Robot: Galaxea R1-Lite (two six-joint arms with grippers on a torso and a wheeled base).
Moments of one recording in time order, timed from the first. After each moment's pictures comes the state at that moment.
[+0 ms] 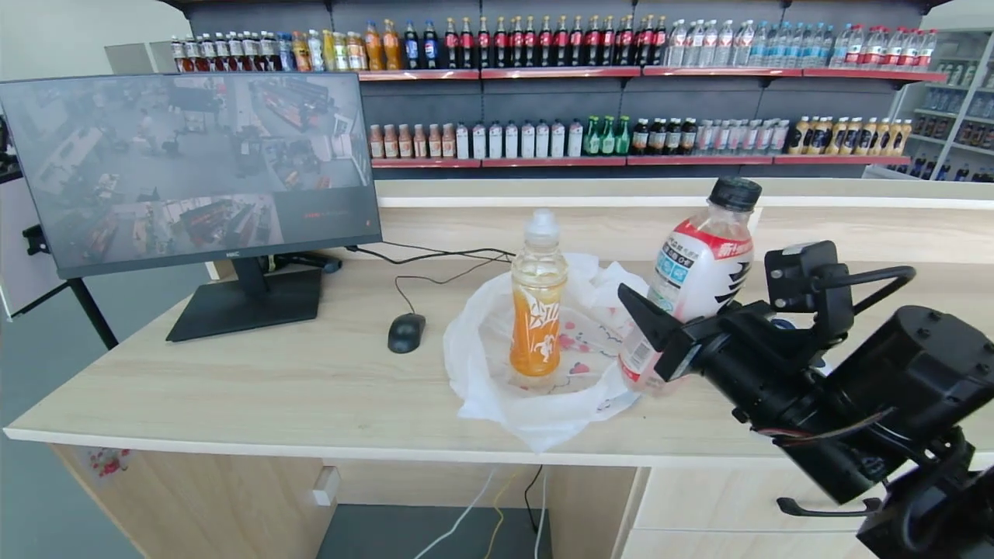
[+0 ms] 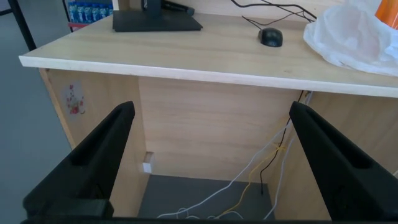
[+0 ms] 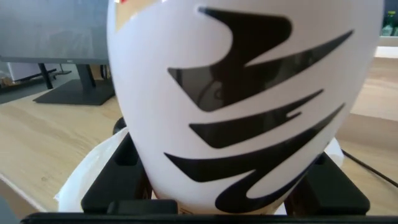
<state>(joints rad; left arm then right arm) 0.00 0.00 0.00 0.00 0.00 0.01 0.59 1.79 -0.46 -1.57 -0.12 0.00</state>
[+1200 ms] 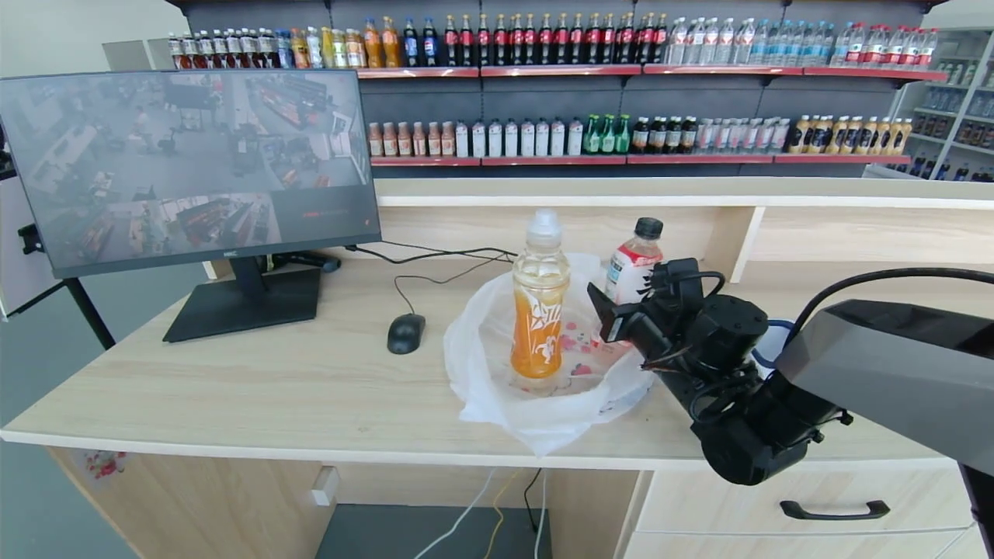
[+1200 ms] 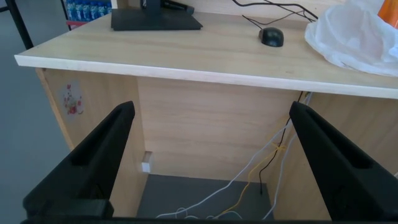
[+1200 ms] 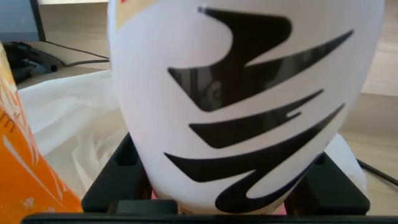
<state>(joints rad) 0.00 0.00 0.00 0.00 0.00 0.00 0.39 2.29 -0.92 -1.57 -0.09 0.00</state>
